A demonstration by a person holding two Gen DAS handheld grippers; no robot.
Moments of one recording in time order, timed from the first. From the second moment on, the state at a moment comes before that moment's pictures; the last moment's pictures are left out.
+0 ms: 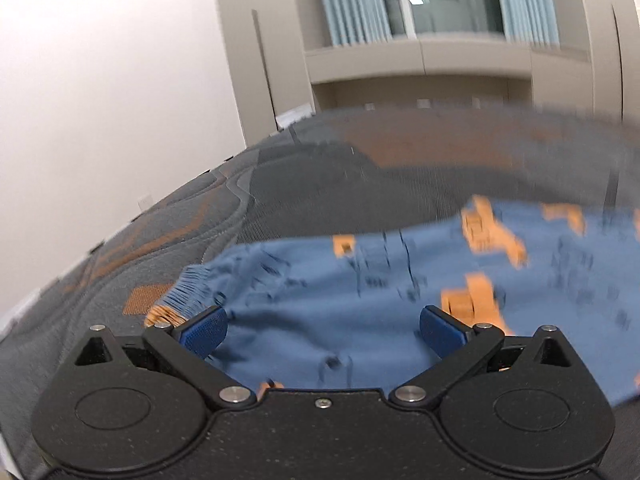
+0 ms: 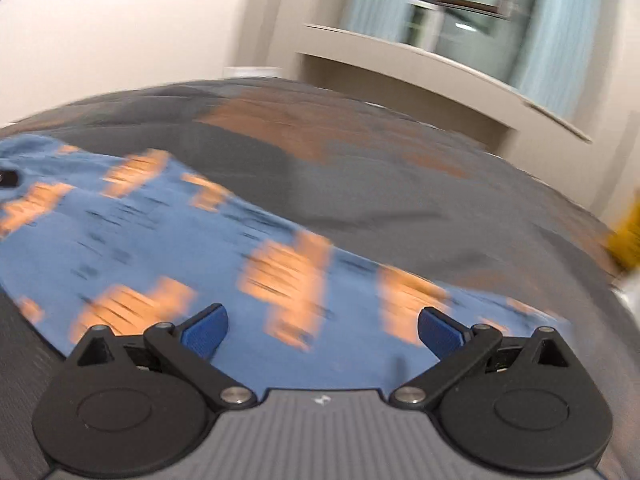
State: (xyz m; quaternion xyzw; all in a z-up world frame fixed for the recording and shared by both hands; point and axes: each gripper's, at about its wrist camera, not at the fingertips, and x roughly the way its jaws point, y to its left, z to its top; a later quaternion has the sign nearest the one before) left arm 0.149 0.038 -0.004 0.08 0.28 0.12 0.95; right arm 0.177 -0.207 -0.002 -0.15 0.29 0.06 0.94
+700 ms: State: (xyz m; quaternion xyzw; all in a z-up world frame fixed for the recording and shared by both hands) left arm 0.232 -0.175 0.025 0.07 0.28 -0.16 0.94; right arm 0.119 -0.429 -0.014 0.22 0.29 0.05 0.93
